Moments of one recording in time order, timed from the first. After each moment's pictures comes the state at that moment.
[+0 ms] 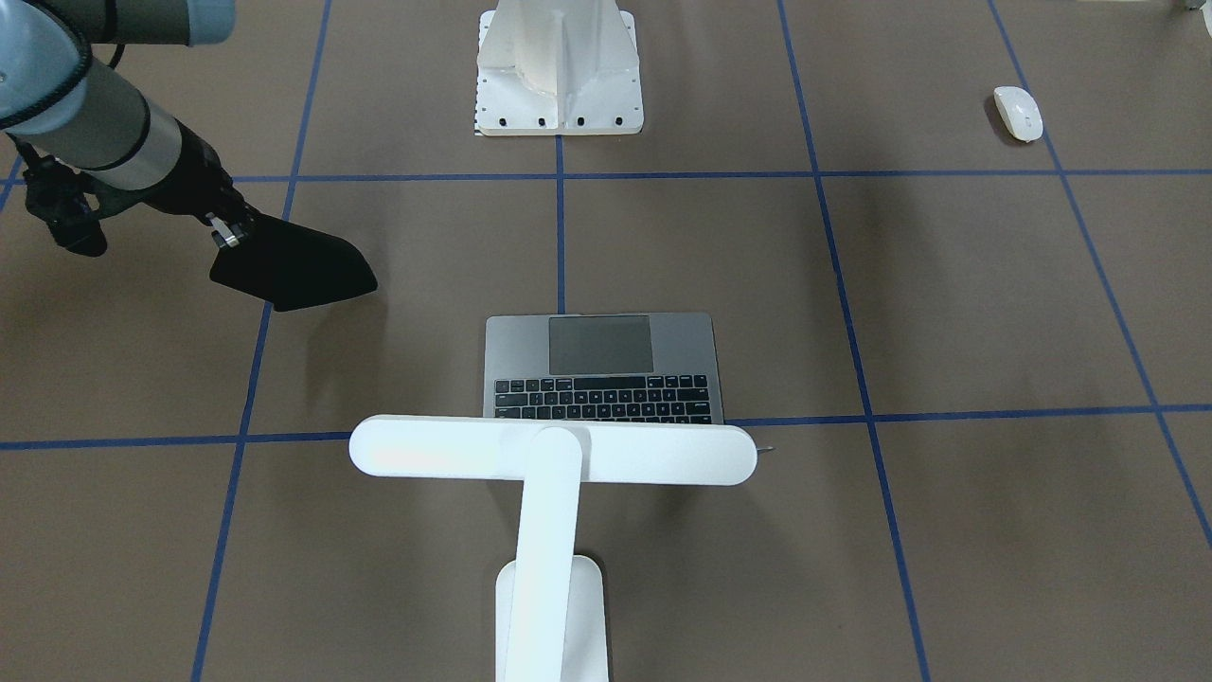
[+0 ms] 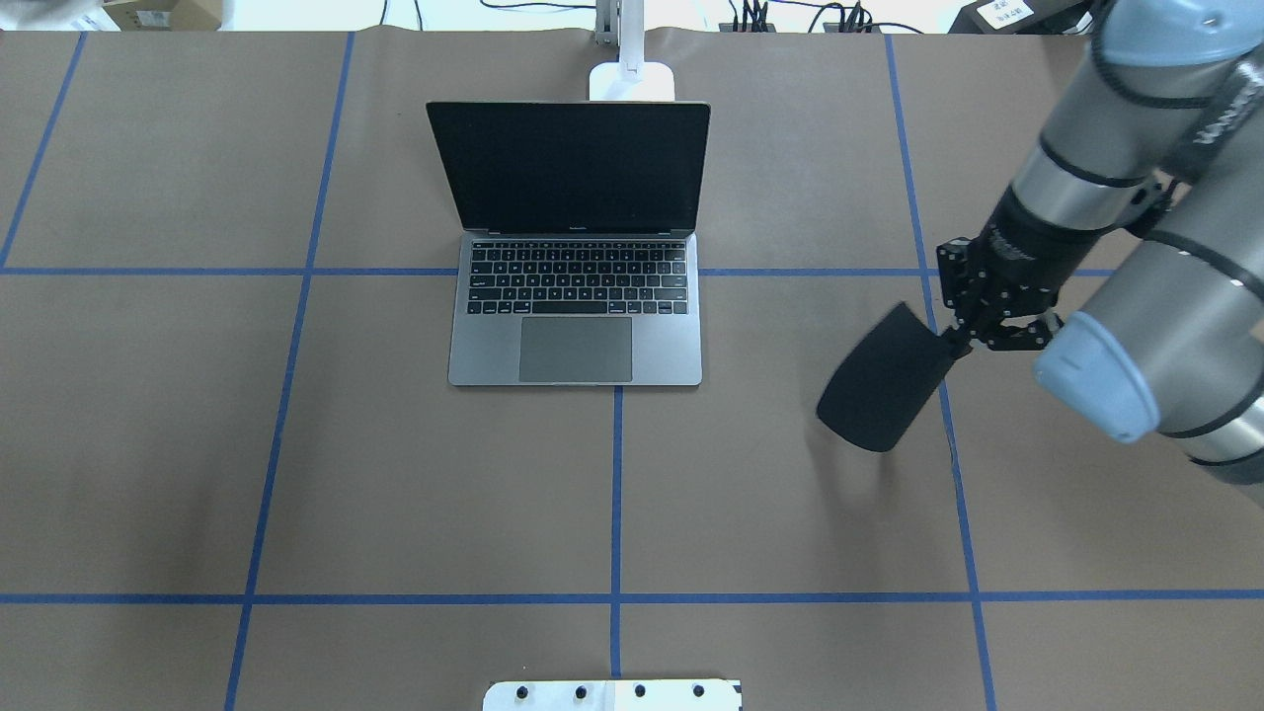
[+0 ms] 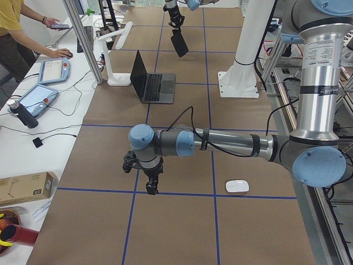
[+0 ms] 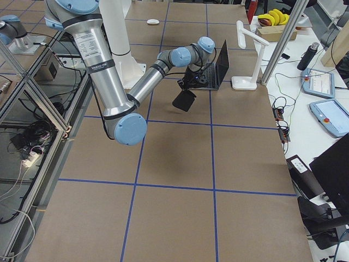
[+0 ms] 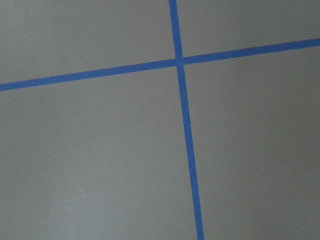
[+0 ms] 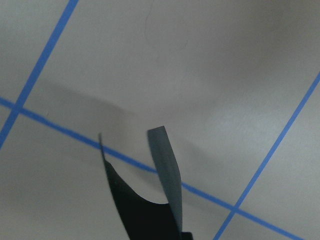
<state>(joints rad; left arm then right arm) -1.49 -1.56 -1.67 -1.44 -2.28 0.10 0.89 -1.17 1.97 -2.05 2.34 1.80</state>
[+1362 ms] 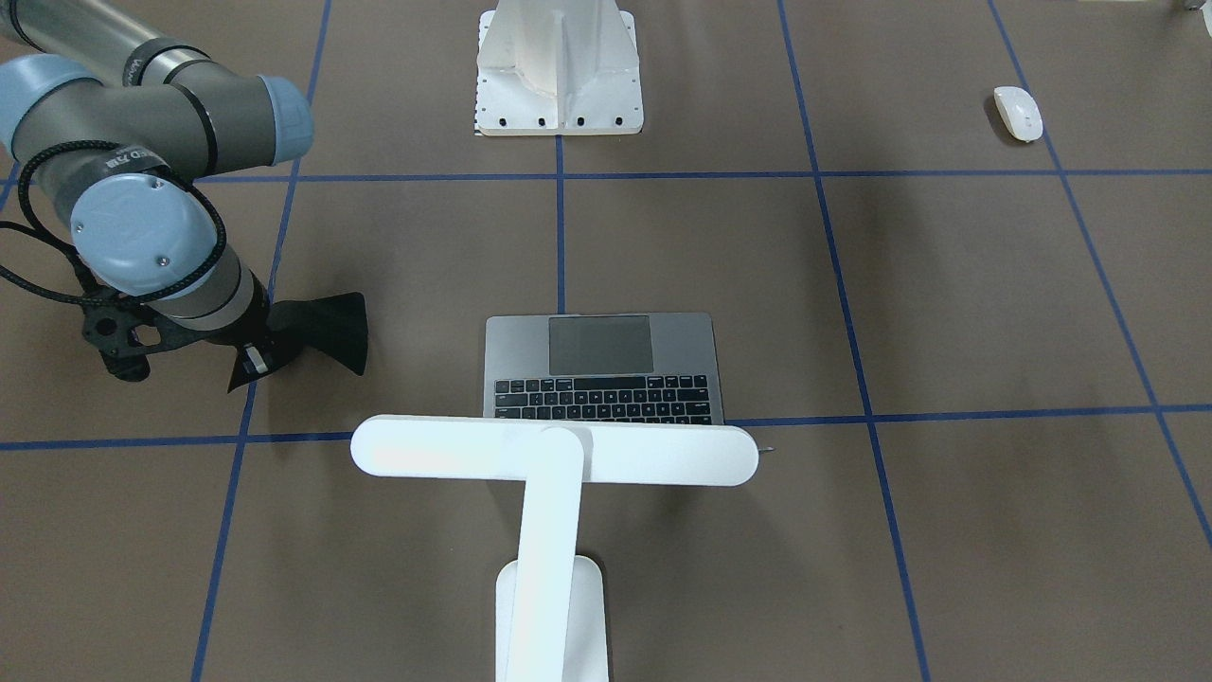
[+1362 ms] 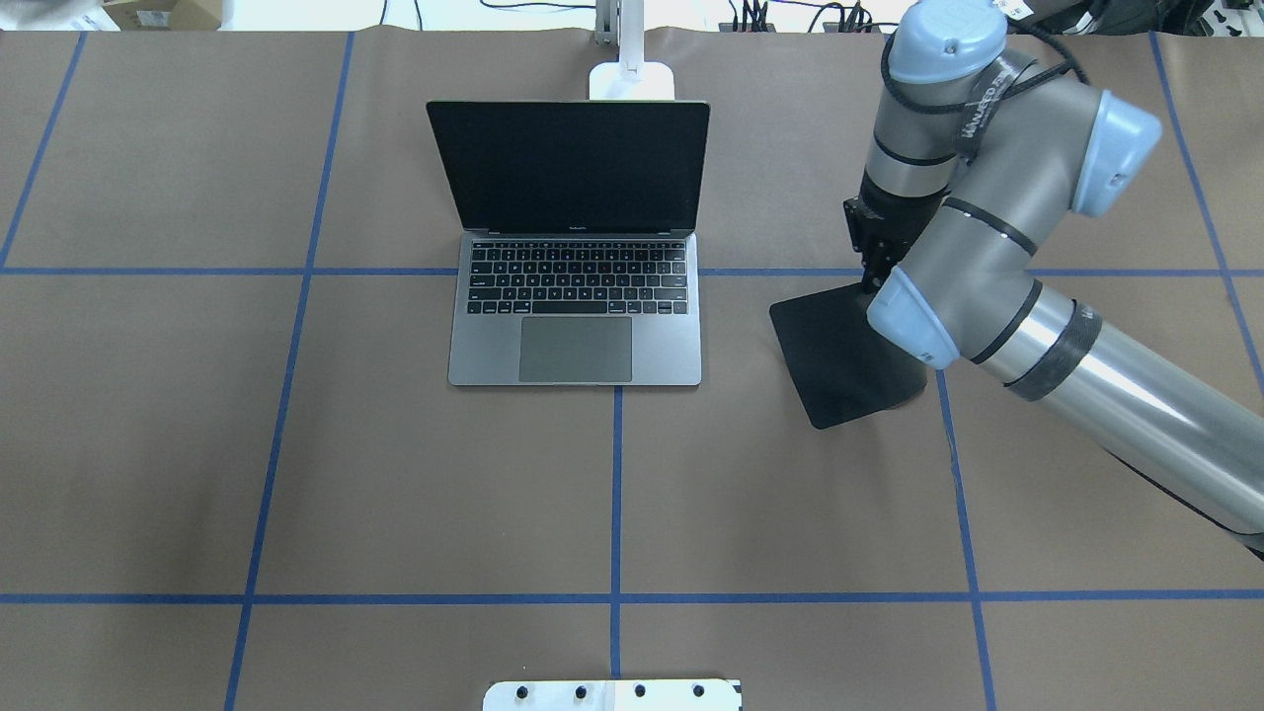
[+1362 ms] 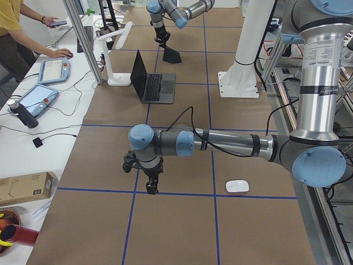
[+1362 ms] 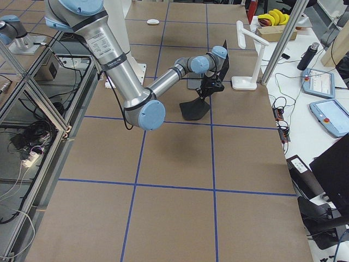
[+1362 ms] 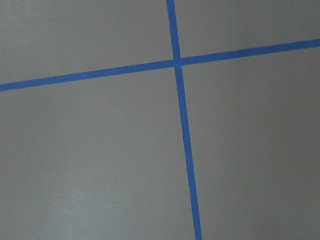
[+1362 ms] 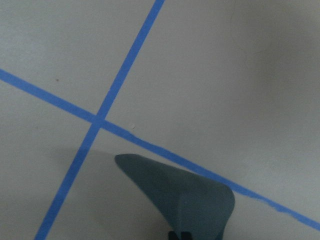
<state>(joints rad) -1.49 -1.56 -1.67 -1.44 -2.29 0.10 0.83 -0.95 1.56 -1.81 2.15 1.99</state>
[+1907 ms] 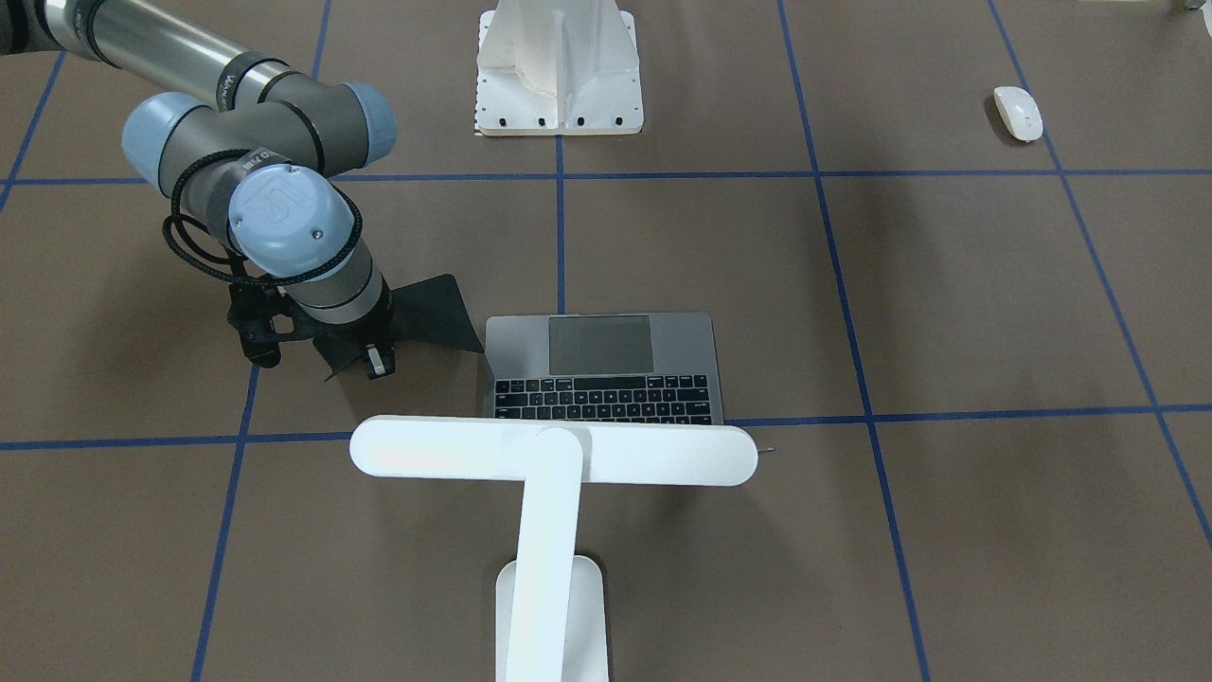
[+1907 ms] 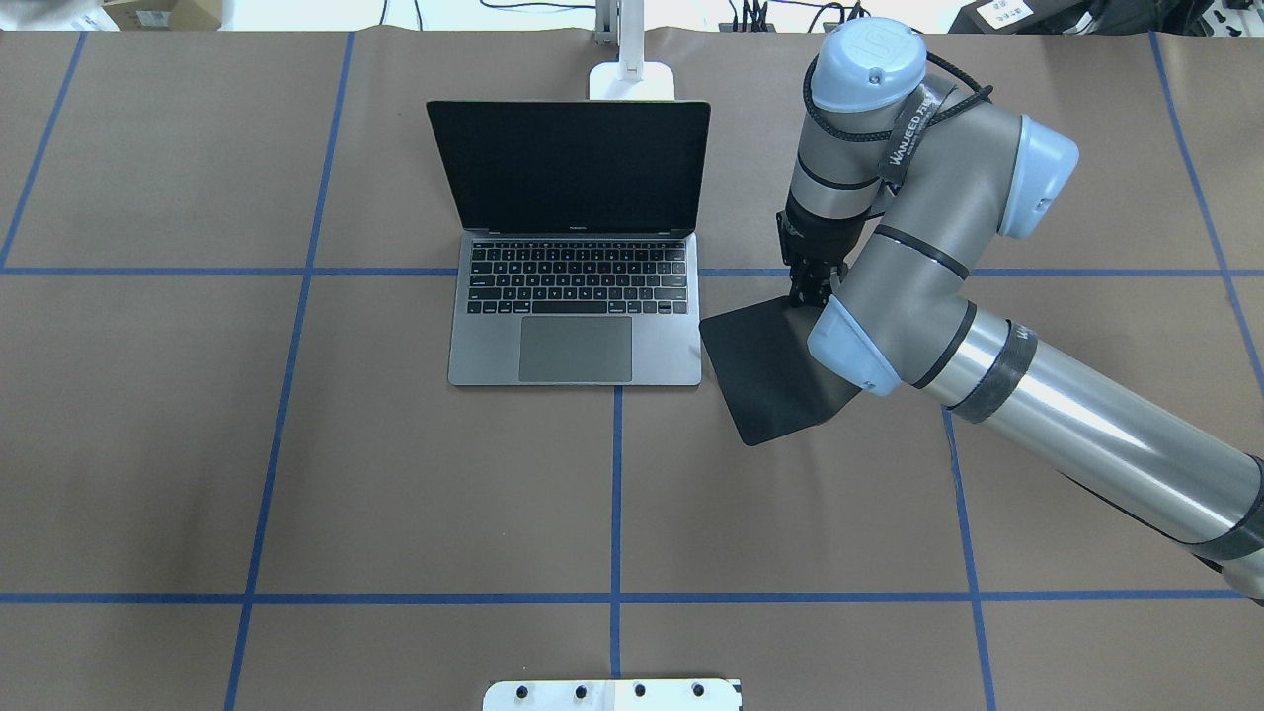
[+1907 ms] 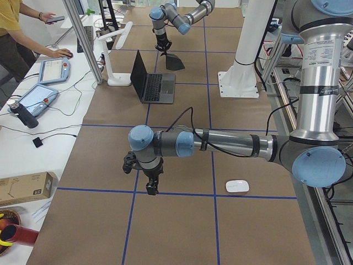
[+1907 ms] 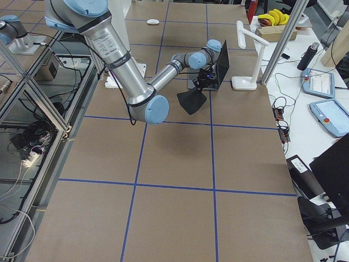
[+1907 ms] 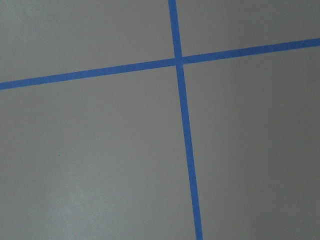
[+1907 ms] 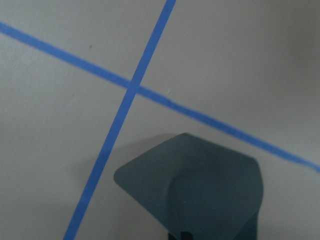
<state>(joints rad) -1.49 -1.56 -1.66 -1.44 -2.29 0.10 0.77 -0.89 1.54 -1.75 2.15 2.18</state>
